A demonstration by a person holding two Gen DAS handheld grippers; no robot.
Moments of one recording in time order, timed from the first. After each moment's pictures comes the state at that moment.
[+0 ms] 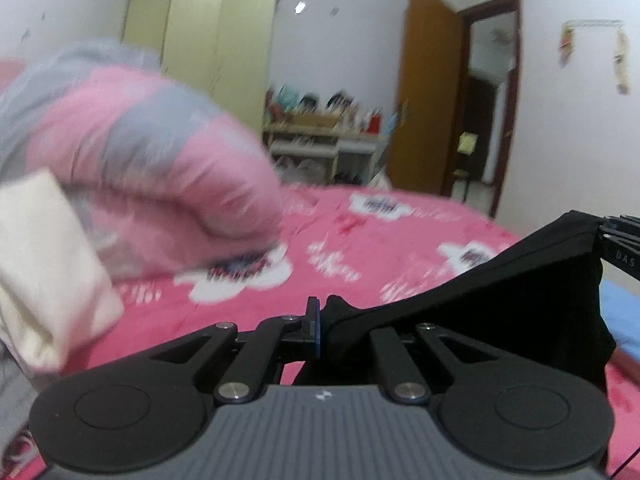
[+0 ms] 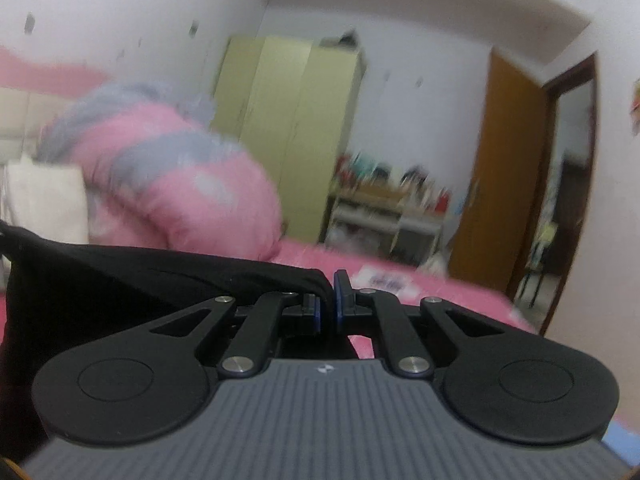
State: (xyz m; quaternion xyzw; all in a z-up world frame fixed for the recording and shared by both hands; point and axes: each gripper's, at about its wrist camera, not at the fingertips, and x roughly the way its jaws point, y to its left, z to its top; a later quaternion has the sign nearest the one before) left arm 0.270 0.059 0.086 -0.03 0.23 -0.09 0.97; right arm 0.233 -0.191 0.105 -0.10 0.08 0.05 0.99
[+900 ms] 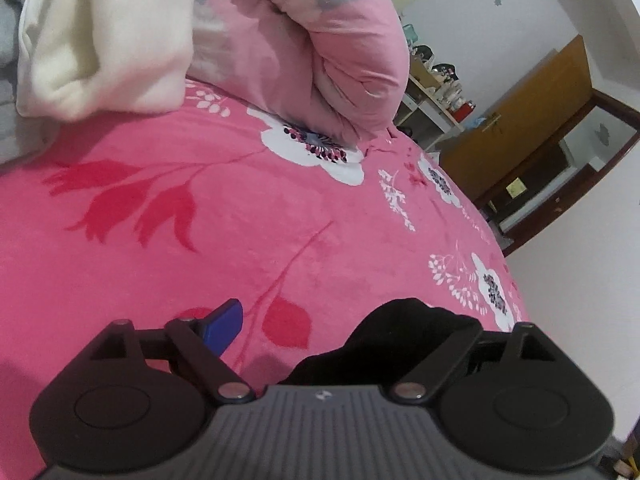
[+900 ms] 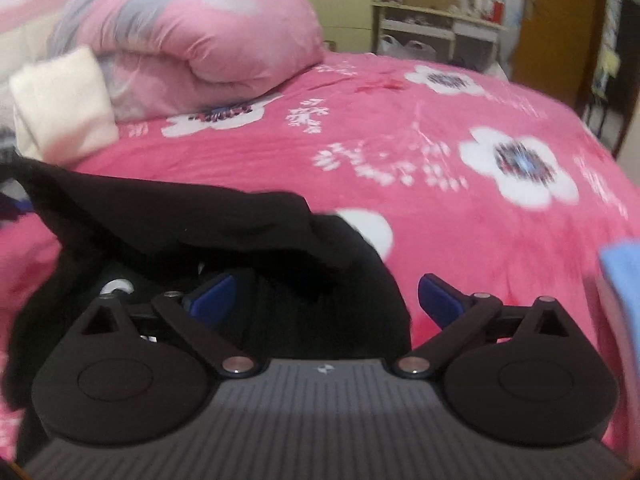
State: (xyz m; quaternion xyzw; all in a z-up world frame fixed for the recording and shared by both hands) left arm 0.287 0.172 0.000 -0.32 0.35 -0.06 0.88; right arm 0.252 -0.230 0.019 -0.01 0.35 0.11 0.93
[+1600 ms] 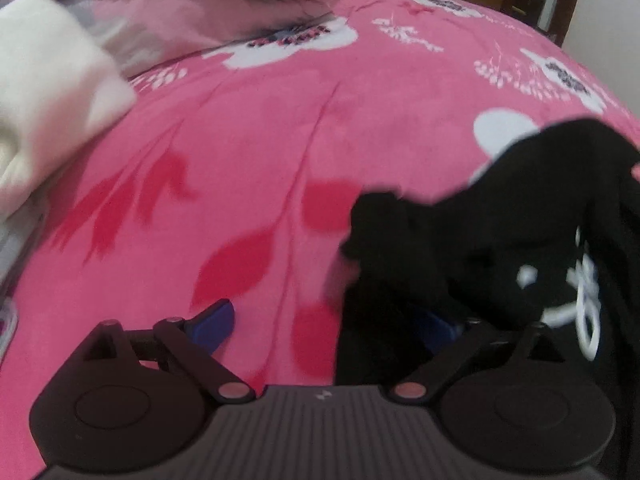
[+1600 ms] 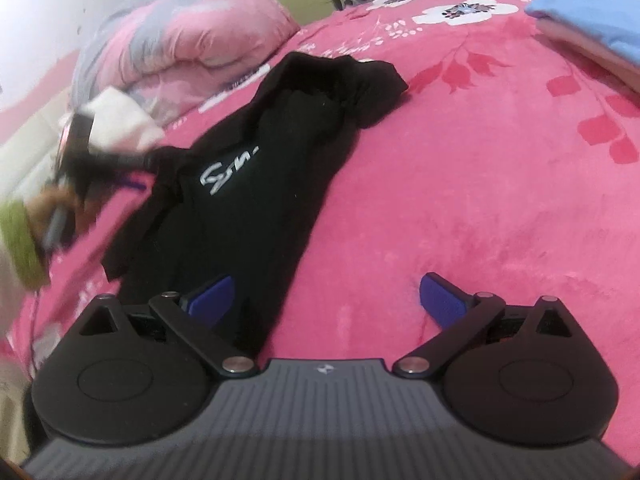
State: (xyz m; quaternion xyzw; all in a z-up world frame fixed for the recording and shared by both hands) left arm 0.285 0.098 -0.051 0.01 0.48 -0.03 0.88; right arm 0.052 -0.250 -0.066 0.19 0.37 0.11 0.90
